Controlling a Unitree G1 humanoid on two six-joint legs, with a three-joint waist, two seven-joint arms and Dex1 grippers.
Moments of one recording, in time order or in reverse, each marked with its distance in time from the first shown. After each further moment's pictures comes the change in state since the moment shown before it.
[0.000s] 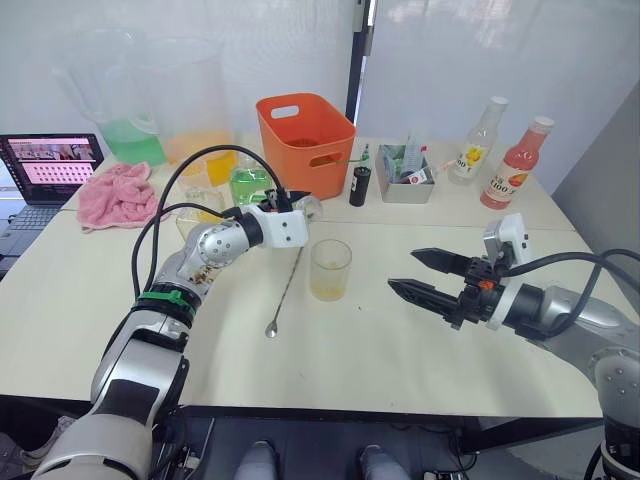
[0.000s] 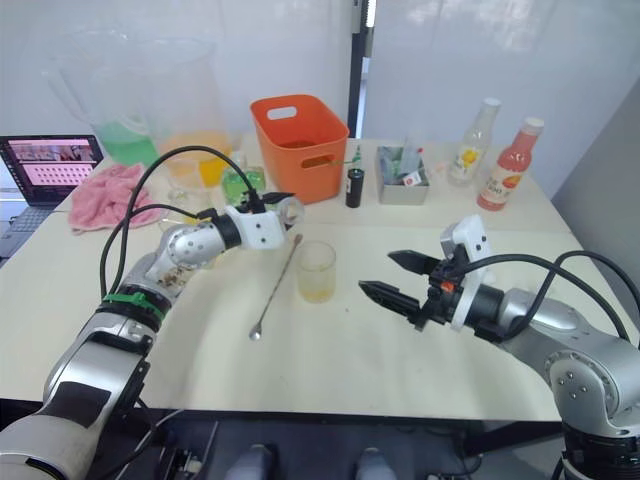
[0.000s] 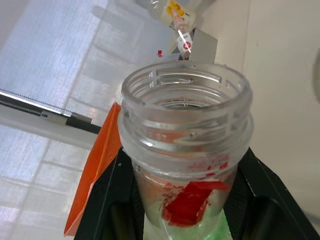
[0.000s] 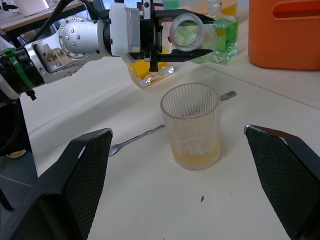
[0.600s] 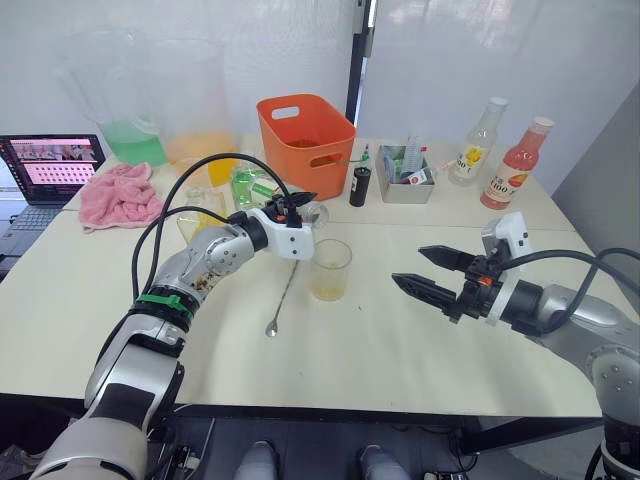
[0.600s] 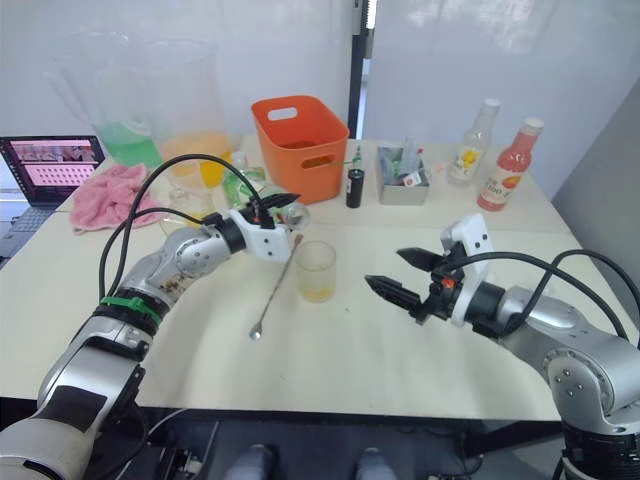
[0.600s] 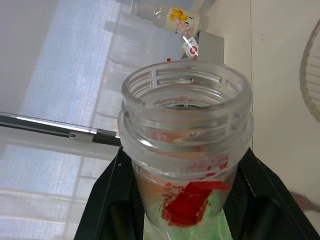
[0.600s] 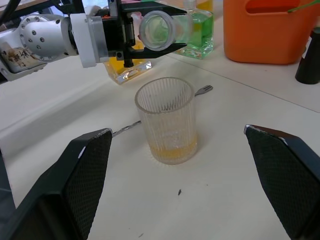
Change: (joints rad) left arm 0.017 0.031 -0.043 -0.090 0.194 -0.031 0.183; right arm -0.007 -0.005 0.016 0.019 -0.045 -0.010 -0.050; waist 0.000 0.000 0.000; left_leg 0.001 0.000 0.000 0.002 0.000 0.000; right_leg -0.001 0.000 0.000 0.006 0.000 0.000
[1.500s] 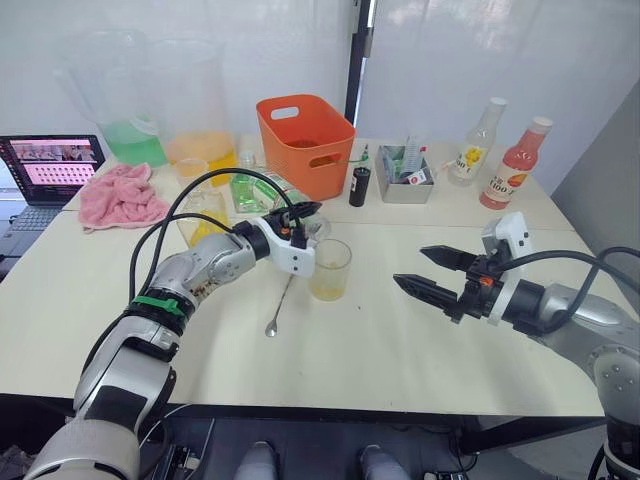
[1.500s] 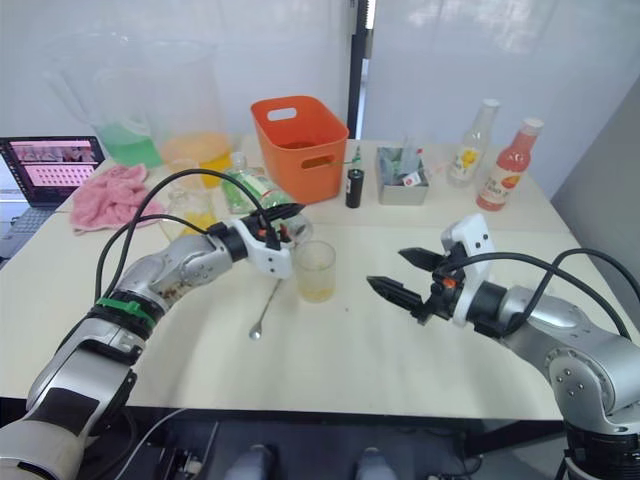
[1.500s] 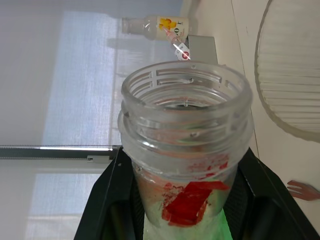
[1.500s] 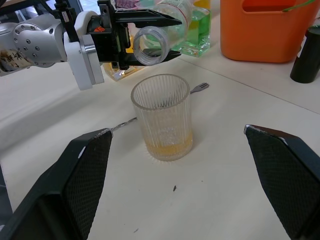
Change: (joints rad) left arm 0.016 0.040 -0.076 -0.035 0.141 -0.034 0.136; right arm 0.002 -0.014 0.000 0.000 -0.014 -0.004 0.008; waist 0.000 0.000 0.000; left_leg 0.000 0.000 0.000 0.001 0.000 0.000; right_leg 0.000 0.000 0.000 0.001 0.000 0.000
